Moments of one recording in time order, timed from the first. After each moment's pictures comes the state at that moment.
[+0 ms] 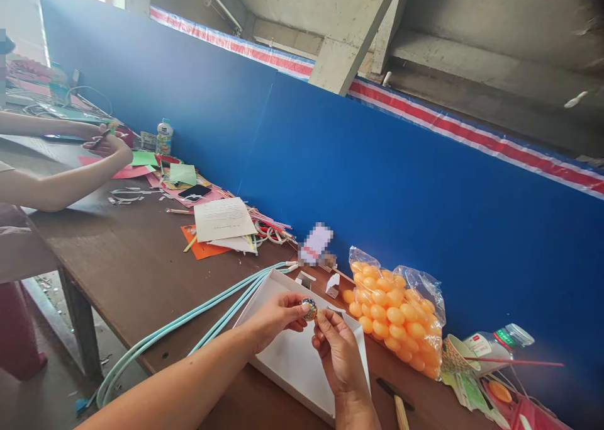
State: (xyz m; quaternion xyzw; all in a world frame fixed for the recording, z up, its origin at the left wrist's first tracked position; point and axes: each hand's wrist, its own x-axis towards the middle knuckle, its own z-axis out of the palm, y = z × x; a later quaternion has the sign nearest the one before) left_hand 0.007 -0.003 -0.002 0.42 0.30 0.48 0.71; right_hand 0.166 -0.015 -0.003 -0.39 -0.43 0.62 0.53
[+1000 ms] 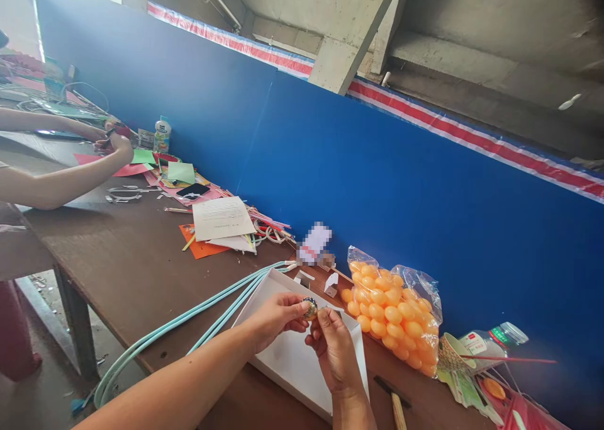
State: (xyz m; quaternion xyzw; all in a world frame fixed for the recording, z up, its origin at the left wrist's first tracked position) left_hand 0.009 -0.003 -0.003 0.41 0.24 0.49 0.74; right_hand 0.164 -0.015 -0.004 -0.38 -0.46 0.61 0.52
